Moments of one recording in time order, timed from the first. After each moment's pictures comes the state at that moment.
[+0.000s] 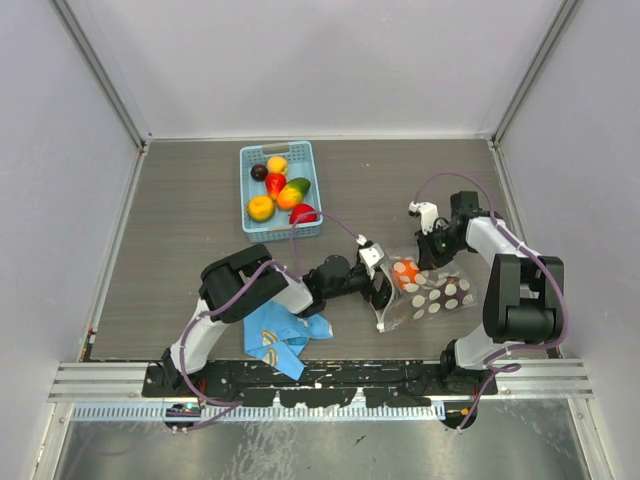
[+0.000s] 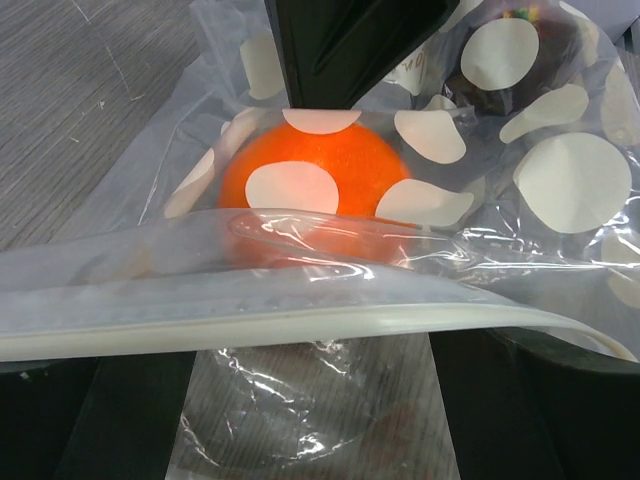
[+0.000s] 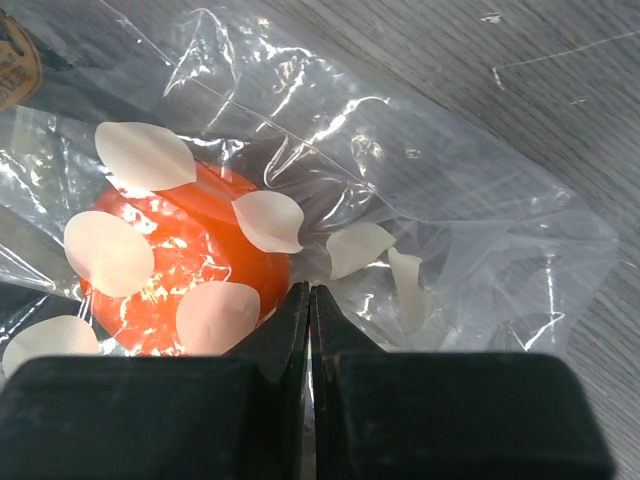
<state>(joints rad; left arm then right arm) -1.04 2.19 0.98 1.08 0.20 -0.17 -0.08 1.55 0.92 -0.68 -0.46 -0.60</state>
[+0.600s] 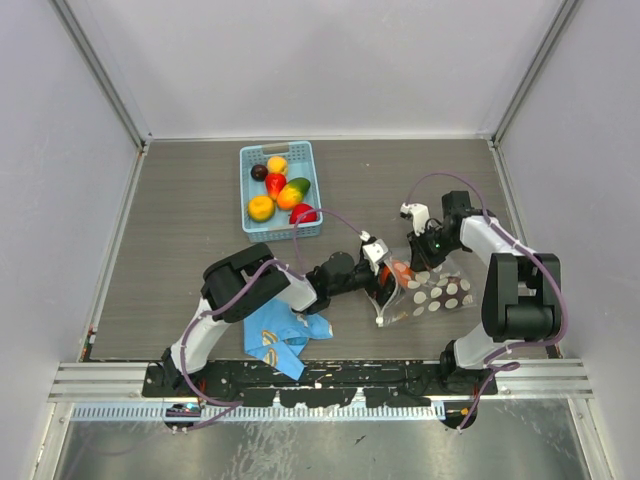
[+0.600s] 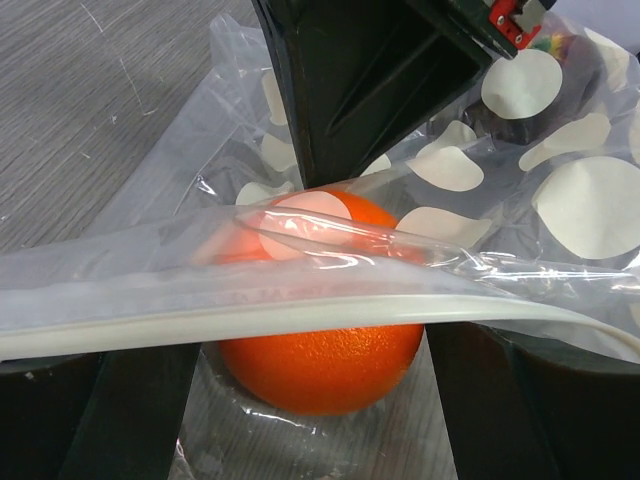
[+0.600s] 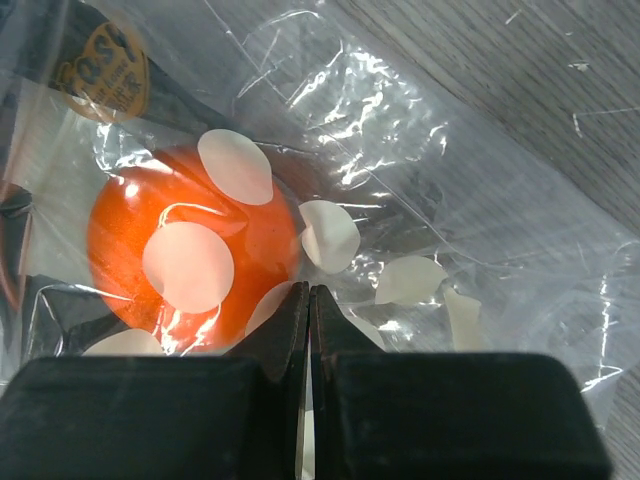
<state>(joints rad) -1.04 2.21 1.04 1.04 0.18 -0.20 -0.02 1.56 0.93 -0.71 -0.51 -0.61</state>
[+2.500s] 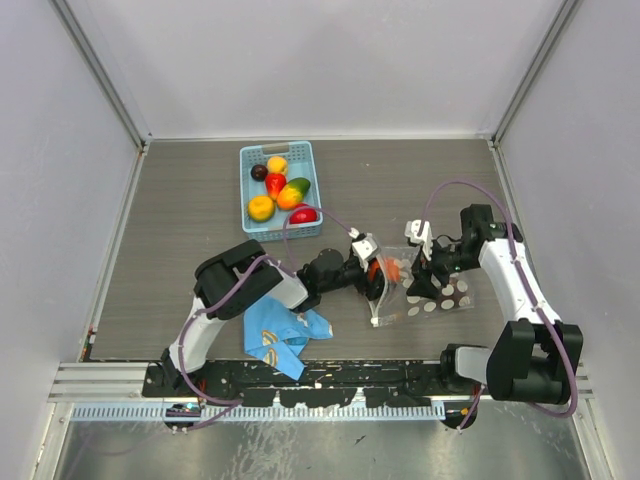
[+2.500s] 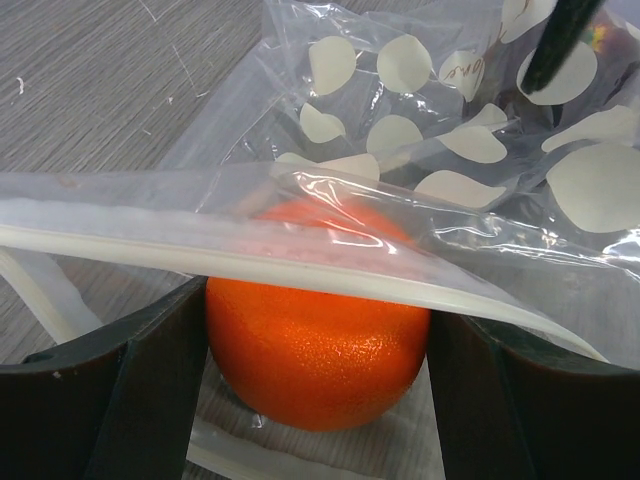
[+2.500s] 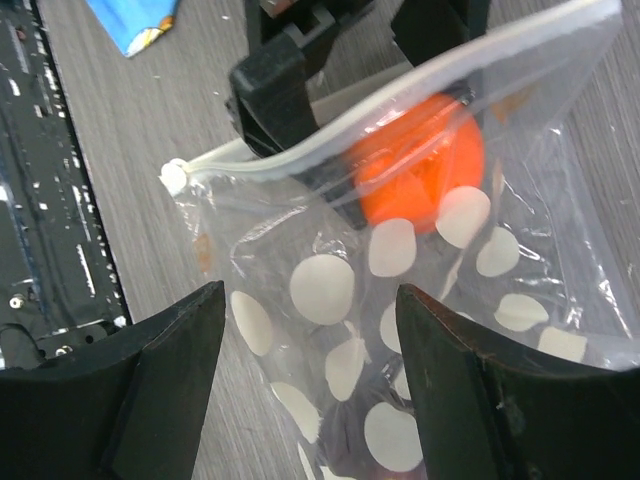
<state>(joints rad) -0.99 2.17 0.97 1.07 0.20 -0.17 -0.09 1.23 0.90 -1.12 -0.85 -1.26</state>
